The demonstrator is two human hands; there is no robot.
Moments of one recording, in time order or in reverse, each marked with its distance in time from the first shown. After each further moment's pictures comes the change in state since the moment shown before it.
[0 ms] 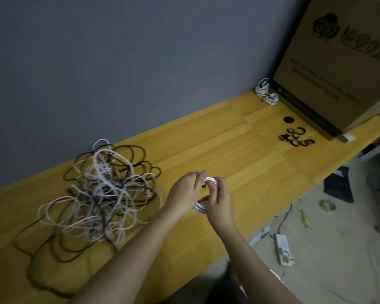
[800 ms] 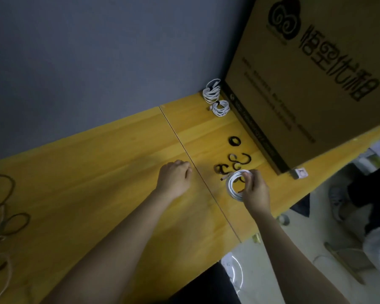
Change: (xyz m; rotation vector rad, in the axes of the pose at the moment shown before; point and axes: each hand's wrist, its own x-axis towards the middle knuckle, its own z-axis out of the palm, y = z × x) left_hand 0.338 0.122 0.215 0.395 -0.109 -0.043; right_hand 0.347 0.184 -0.316 -0.364 0.031 0.146
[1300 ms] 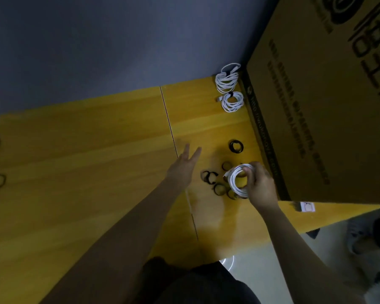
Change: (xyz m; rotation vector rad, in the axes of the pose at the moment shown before) left_hand 0.096 0.069 0.052 0.031 -0.260 -0.292; right_hand 0.149 0.063 -0.025 -0.231 -0.317 -0.304
